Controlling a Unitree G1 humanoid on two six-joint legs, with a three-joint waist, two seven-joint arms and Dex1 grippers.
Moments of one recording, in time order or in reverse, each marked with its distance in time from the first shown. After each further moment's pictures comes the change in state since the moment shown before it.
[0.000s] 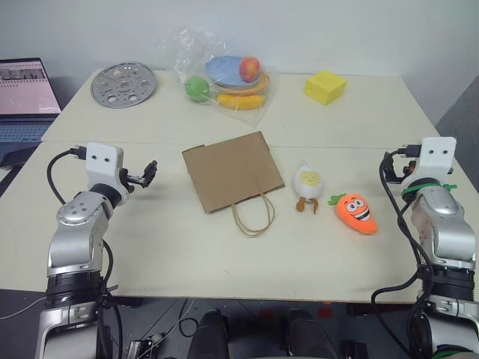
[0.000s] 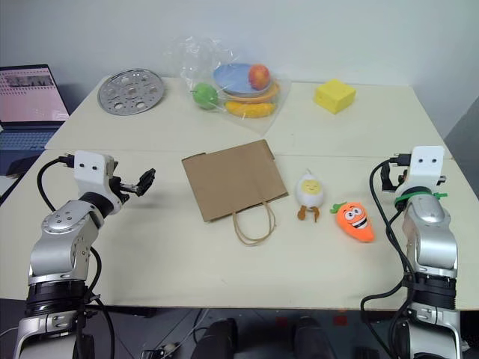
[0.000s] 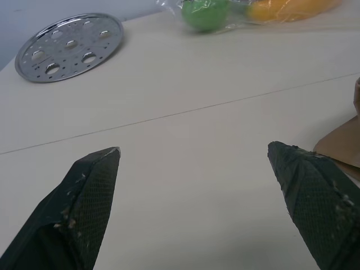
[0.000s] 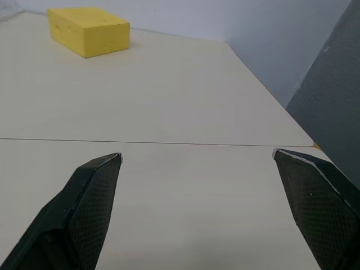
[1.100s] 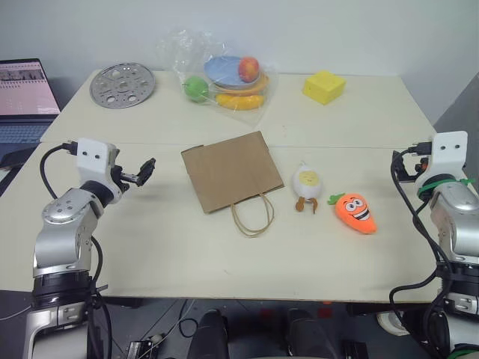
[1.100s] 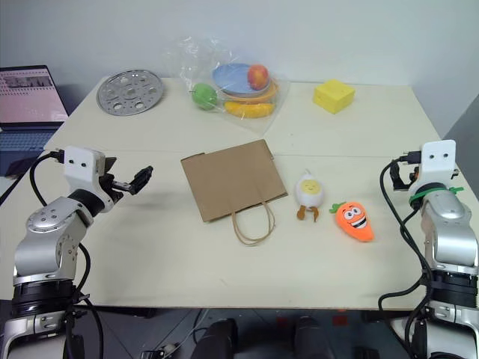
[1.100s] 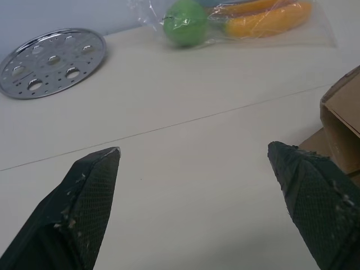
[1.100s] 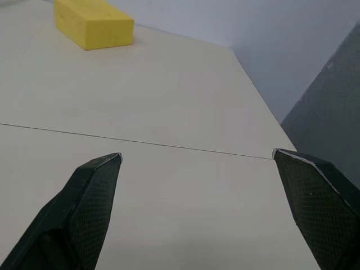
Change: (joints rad) left arm 0.001 0.066 0.020 -0.001 -0.072 -0.001 -0.143; right arm -0.001 -0.136 -0.011 0.047 0.019 -0.008 0.145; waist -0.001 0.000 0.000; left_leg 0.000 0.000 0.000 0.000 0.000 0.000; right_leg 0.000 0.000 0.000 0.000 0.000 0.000
